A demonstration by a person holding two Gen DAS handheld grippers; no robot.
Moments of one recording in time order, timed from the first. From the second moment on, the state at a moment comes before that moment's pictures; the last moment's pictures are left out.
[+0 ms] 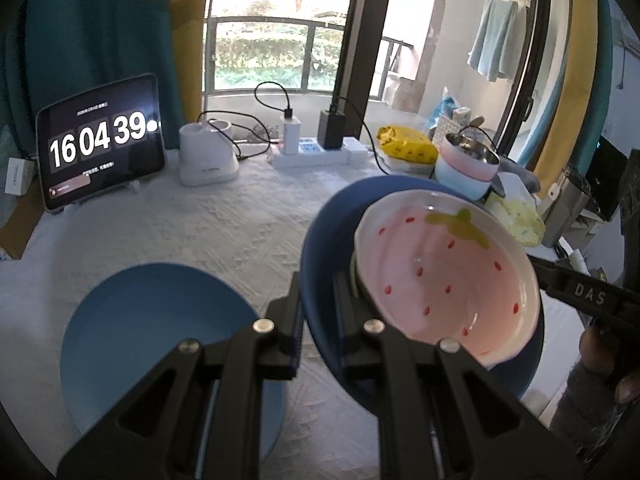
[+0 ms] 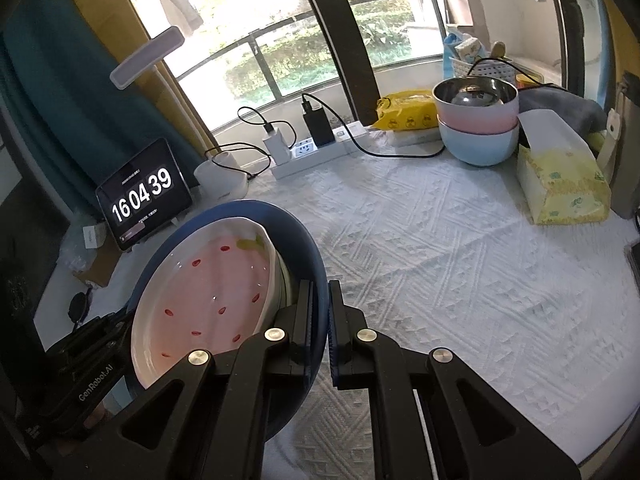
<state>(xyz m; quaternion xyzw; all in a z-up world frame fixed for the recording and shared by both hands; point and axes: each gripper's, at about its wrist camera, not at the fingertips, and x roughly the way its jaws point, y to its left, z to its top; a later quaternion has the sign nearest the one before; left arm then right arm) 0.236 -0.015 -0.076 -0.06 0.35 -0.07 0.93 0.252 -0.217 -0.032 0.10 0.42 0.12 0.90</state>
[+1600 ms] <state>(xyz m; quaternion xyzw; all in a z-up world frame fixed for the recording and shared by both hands) 0.214 0.095 -0.077 -0.10 0.33 0.00 0.94 0.270 -0.096 -0.032 0.03 0.43 0.19 0.88</state>
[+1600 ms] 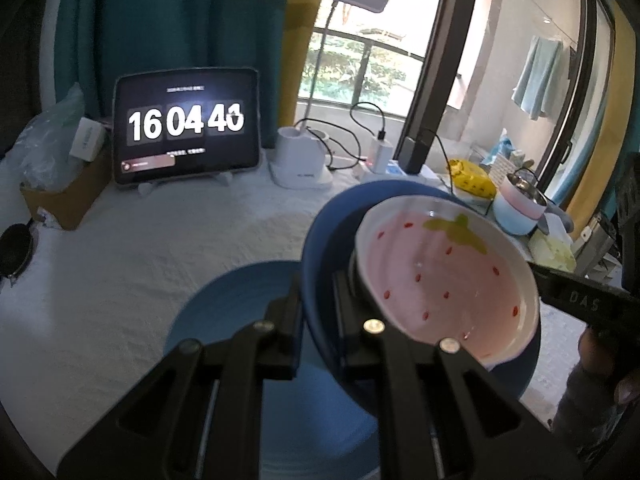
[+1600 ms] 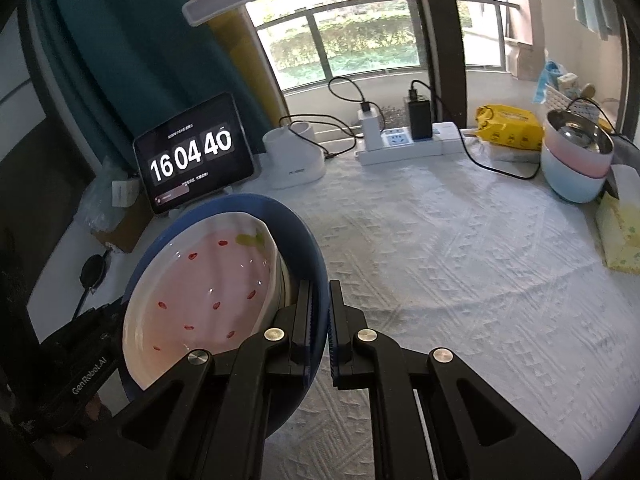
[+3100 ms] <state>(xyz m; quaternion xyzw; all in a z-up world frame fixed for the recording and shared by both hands) 0.212 0.138 -0.098 -0.08 0.34 0.06 0.93 0.287 -0.034 -0.066 0.00 0.47 0.21 0.86</state>
